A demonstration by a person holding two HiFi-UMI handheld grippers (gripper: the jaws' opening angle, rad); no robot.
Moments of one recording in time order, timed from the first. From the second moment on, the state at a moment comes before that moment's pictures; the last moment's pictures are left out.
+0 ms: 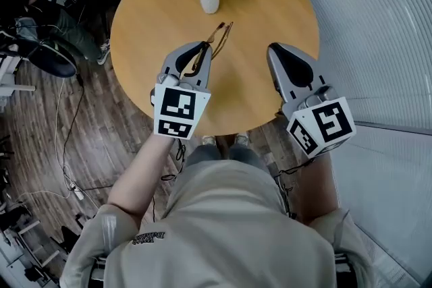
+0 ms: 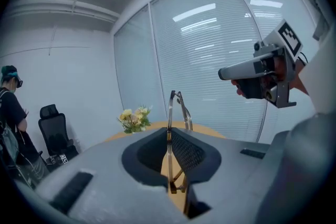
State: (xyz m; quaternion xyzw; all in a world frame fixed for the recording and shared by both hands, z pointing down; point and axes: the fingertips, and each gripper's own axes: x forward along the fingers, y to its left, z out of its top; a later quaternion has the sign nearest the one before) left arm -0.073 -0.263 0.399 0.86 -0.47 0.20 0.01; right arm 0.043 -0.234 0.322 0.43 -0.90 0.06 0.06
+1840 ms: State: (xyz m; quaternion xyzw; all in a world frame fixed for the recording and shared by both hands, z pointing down) left arm -0.139 -0.197 0.268 0.85 -0.53 0.00 0.05; right arm 0.046 -0.153 0.220 0.41 -0.91 -0.01 -0.01
